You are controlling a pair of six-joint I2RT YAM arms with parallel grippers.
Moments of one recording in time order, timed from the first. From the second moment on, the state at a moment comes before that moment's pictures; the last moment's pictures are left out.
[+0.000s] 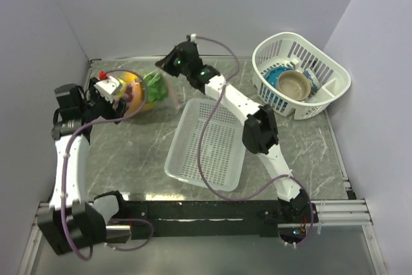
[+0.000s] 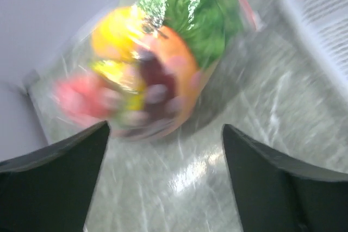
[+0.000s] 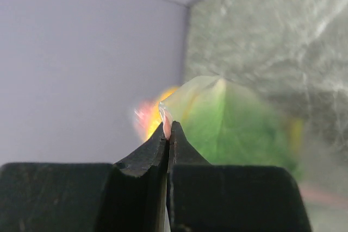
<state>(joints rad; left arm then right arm) 0.26 1.05 0.97 -0.40 0.70 0.63 0.70 2.40 2.35 -0.23 -0.01 1.09</state>
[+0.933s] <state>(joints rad) 0.27 1.09 1.09 -0.53 1.26 0.54 0.87 2.02 1.94 -0.20 -0.26 0.76</state>
